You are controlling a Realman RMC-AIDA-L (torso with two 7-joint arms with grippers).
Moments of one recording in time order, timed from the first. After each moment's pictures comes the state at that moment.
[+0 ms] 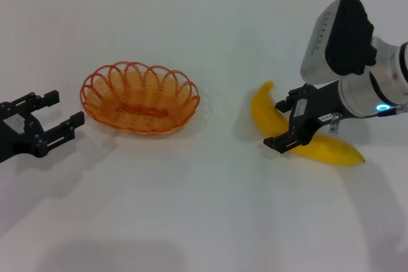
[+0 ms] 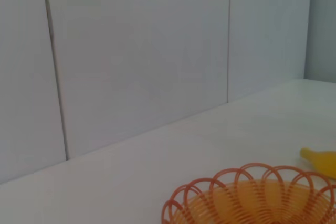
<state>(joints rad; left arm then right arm) -0.28 -2.02 0.86 0.57 1.59 1.31 -0.97 0.51 2.05 -1.49 -1.15 -2.38 -1.22 2.05</state>
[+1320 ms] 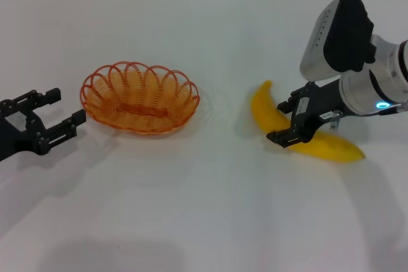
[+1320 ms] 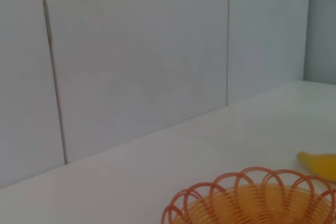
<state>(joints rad) -0.28 -2.02 0.85 0.57 1.59 1.31 -0.97 0.52 2.05 -1.49 -1.13 -2.40 -1.21 2.08</state>
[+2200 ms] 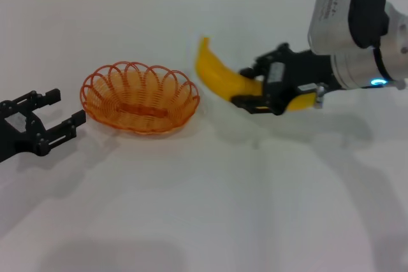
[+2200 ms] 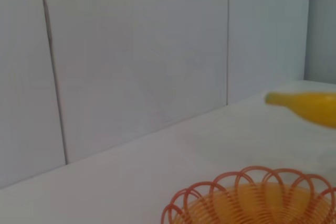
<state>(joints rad) -0.28 -2.03 0.85 0.57 1.59 1.31 -0.96 0.45 2.05 -1.48 -1.34 -2.16 -1.21 1.94</state>
